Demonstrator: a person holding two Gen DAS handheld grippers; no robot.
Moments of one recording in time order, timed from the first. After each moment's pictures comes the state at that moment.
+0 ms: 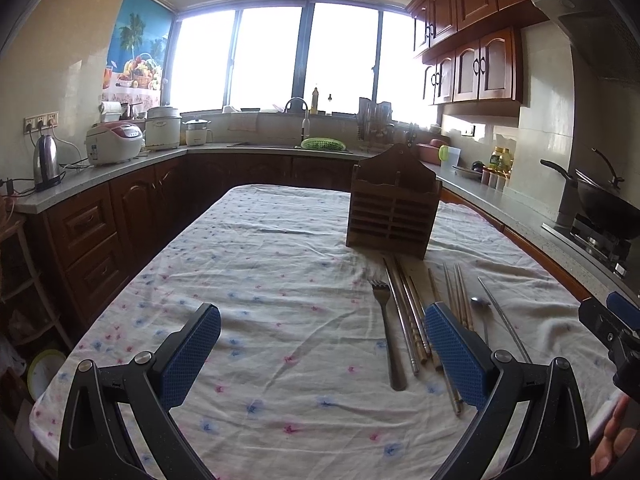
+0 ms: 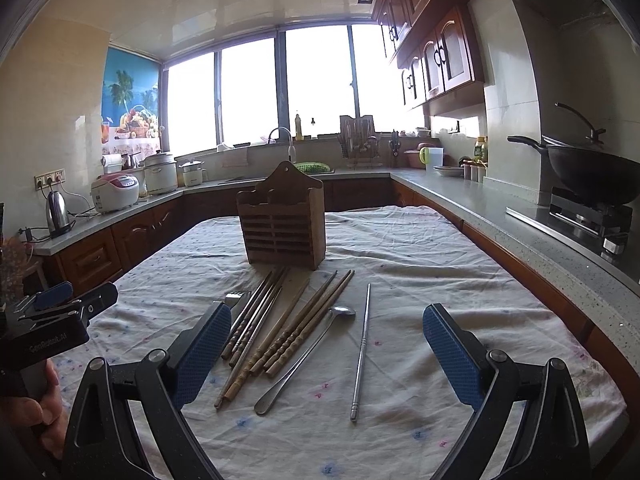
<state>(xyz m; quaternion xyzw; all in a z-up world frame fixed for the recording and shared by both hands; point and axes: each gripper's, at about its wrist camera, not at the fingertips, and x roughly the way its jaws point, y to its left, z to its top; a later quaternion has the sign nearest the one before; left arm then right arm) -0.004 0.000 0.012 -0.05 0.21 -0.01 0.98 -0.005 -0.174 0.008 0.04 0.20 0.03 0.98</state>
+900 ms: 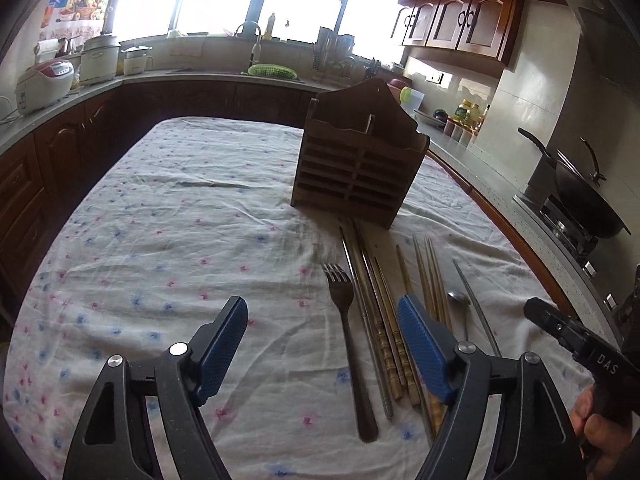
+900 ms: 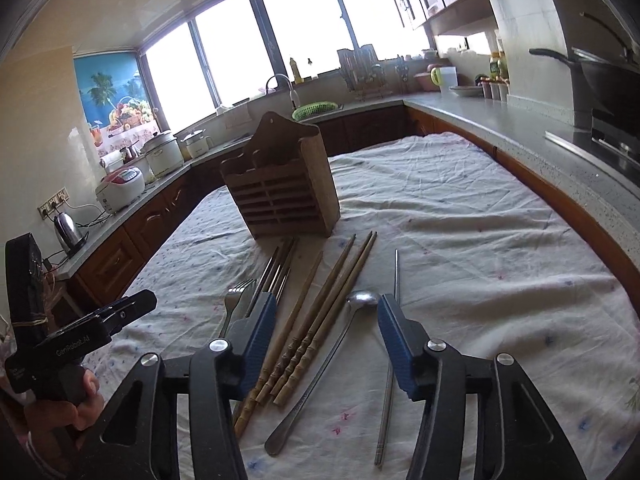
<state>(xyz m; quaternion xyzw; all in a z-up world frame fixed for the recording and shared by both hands) 0.127 0.012 0.014 -0.09 0.35 -0.12 0.92 0.088 -0.198 -0.010 0.14 0.33 0.07 0.93</state>
